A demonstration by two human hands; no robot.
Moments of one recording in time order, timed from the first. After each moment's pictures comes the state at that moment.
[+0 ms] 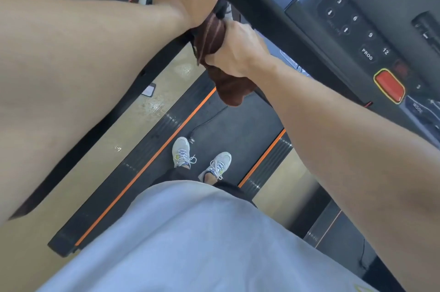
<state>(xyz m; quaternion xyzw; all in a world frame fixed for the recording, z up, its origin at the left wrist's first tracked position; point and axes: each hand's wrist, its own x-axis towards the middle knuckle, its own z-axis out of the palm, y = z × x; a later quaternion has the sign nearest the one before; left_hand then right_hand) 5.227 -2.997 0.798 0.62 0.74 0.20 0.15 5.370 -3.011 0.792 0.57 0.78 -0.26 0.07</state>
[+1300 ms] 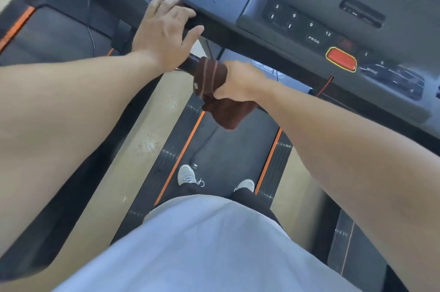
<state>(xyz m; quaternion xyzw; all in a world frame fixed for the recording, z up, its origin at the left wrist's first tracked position) 5.224 -2.998 0.782 0.81 0.57 0.13 0.05 5.435 -3.047 0.792 0.63 0.71 -0.28 0.10</state>
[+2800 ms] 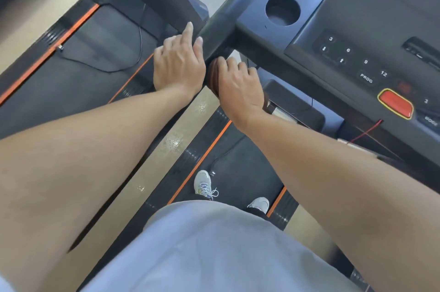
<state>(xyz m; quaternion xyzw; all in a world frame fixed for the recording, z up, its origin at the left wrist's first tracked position) 5.199 -3.034 0.780 0.59 0.79 0.16 0.06 5.343 -3.043 0.758 0.55 0.84 0.06 -0.02</state>
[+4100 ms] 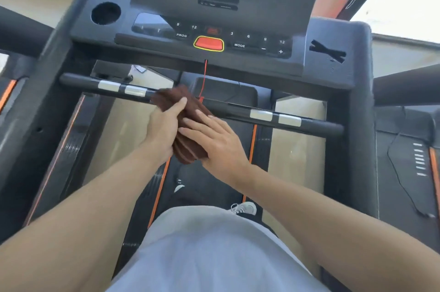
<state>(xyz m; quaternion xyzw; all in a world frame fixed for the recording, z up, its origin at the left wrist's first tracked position) 5.480 -3.209 0.819 0.28 0.64 0.34 0.63 5.621 -3.286 0.779 0.51 0.79 -0.12 -0.32</state>
